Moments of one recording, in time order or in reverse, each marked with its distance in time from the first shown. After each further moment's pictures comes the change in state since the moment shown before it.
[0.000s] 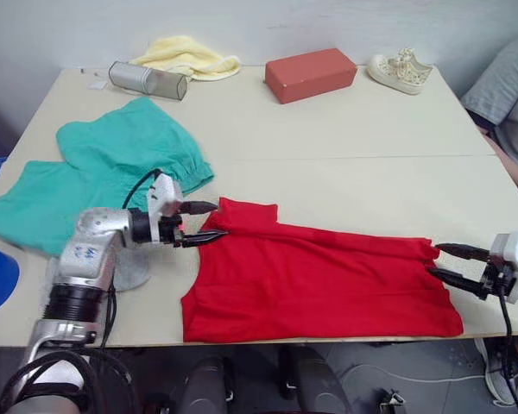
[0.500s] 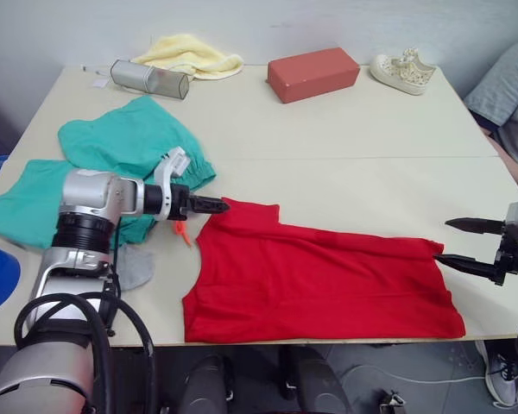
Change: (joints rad) left arm -0.440 -0.101 -0.069 0.417 -0.004 0.769 0.249; right arm -0.127 -0.089 0.042 -0.060 0.014 0.257 0.031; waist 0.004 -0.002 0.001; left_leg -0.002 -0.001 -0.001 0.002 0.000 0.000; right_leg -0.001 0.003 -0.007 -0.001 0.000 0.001
